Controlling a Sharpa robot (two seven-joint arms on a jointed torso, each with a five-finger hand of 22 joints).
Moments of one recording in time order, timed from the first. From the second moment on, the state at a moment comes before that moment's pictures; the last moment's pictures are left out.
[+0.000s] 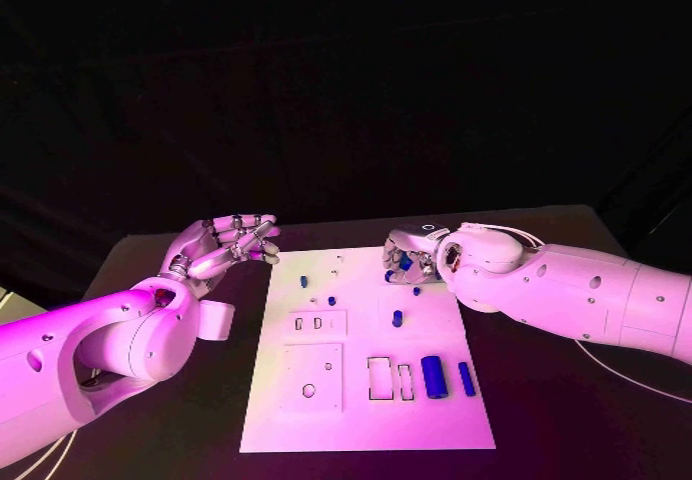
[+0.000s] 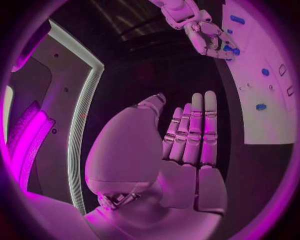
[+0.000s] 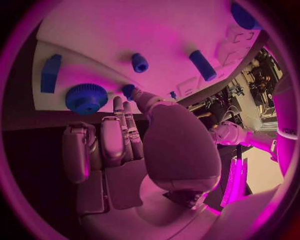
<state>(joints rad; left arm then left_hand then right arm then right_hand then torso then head) 1.16 -1.00 0.00 1.73 -0.05 -0.43 0.46 1.47 -0.15 0.29 0.28 0.22 0.82 0.21 0.24 0.15 1.04 0.16 0.07 0.07 1.03 0.10 0.41 0.51 0.17 0.87 0.20 0.72 0.43 1.30 -0.68 -0.14 1.32 -1.61 -0.18 -0.14 1.35 -0.22 0.48 0.13 0.05 1.03 0.12 0.19 0.29 1.18 0.08 0.07 0.11 1.46 0.00 1.25 1.14 0.05 1.46 0.11 1.45 1.31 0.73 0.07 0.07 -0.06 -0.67</state>
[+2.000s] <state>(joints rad) 1.17 -0.99 0.00 1.72 -0.05 -0.41 0.46 1.47 -0.15 0.31 0.27 0.22 0.82 0.21 0.24 0.15 1.04 0.16 0.07 0.07 1.03 0.10 0.42 0.52 0.17 0.86 0.20 0.74 0.44 1.31 -0.46 -0.13 1.18 -1.66 -0.39 -0.19 1.38 -0.19 0.61 0.04 0.05 1.09 0.11 0.26 0.36 1.26 0.08 0.08 0.12 1.46 -0.02 1.29 1.16 0.04 1.47 0.09 1.49 1.31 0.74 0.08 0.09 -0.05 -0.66</state>
